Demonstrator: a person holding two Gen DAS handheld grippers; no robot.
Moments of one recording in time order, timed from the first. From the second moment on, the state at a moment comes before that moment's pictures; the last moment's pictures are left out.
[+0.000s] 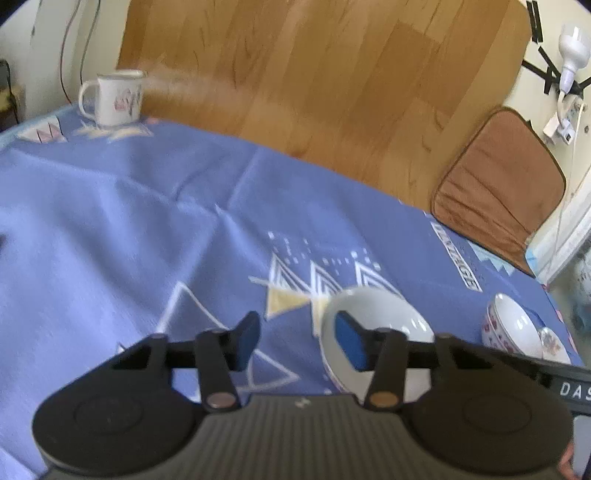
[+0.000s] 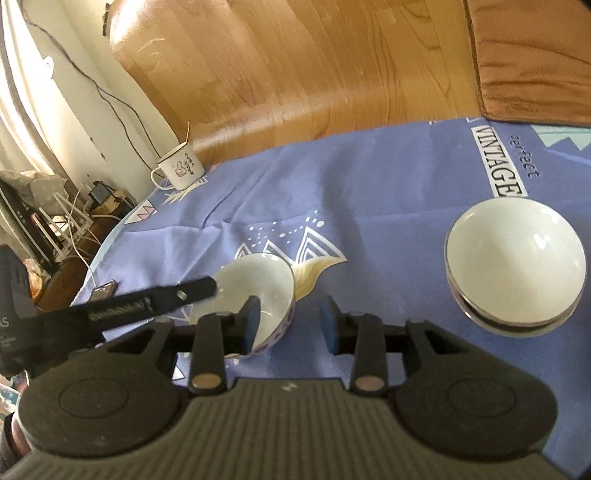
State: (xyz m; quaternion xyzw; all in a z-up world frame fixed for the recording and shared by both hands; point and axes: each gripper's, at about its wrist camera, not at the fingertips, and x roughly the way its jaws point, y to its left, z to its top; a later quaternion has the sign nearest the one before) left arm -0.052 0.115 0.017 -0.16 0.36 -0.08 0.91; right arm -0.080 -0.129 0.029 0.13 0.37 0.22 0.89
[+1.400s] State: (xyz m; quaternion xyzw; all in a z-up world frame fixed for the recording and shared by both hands) left arm 0.002 -0.075 0.043 -0.09 0.38 -0.24 0.89; right arm -0.113 -0.250 0.044 0.14 0.26 0.06 0.95
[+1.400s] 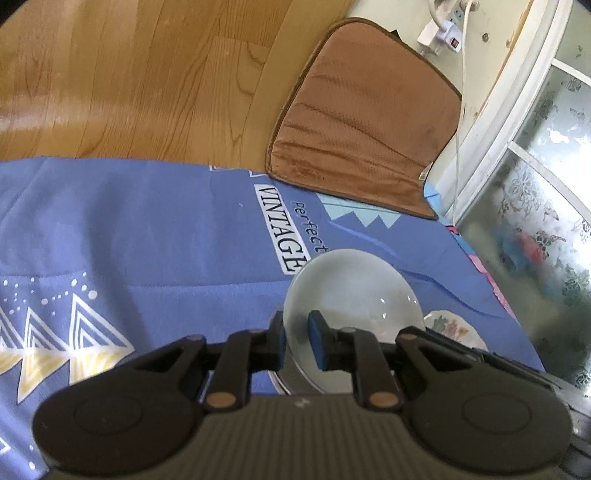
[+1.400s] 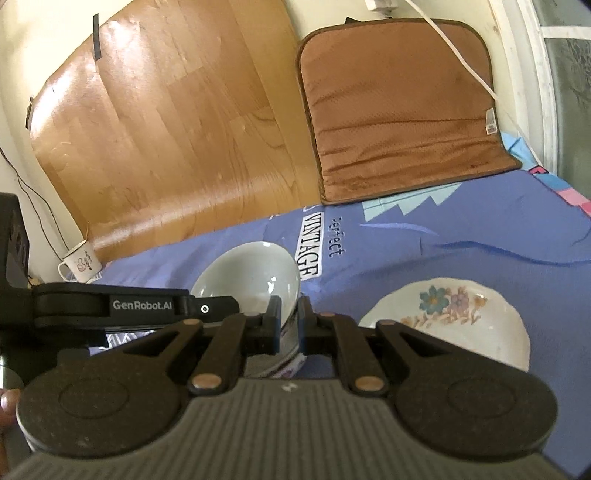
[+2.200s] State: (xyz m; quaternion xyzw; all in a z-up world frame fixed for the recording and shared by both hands) left arm -0.018 -0.060 0.070 -0.07 0.33 -0.21 0.92; right arm -0.124 -0.255 0.052 0.16 0.22 0.04 0.96
